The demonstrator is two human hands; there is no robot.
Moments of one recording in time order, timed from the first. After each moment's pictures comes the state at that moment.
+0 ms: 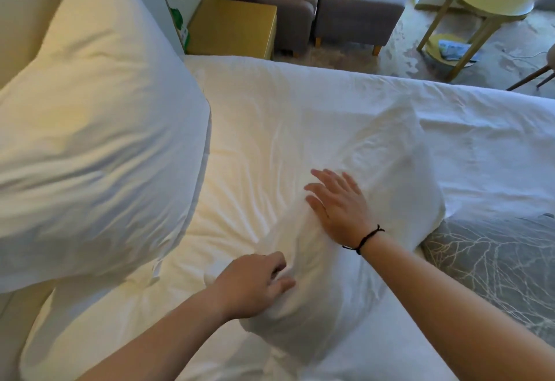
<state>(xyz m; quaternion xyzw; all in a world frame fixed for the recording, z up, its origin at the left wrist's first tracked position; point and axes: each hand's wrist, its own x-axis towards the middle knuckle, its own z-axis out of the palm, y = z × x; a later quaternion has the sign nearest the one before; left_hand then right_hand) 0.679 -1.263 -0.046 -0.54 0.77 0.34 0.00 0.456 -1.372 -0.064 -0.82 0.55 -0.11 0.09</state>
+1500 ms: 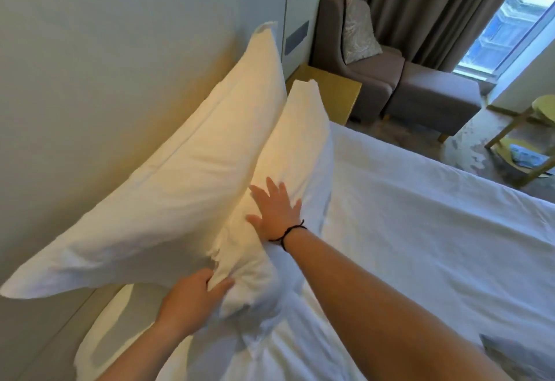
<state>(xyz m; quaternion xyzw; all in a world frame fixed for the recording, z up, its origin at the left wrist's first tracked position) 0.916 -1.223 -0.044 -0.83 0.47 0.27 -0.12 0.785 -1.419 -0.008 -0.85 0.47 0.03 0.24</state>
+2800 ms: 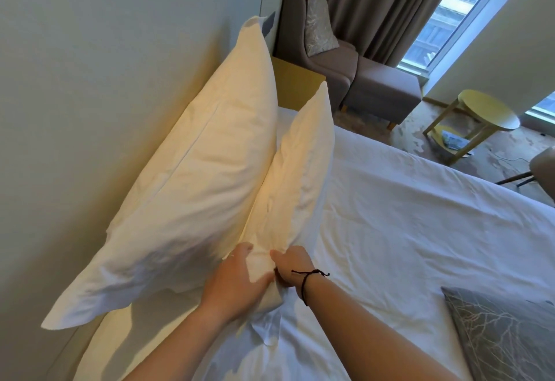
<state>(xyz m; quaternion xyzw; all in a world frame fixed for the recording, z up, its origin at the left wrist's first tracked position) 0.925 -1.240 -0.041 -0.74 0.53 0.36 -0.19 0.786 -1.314 -0.024 -0.50 0.72 -0.06 0.48</state>
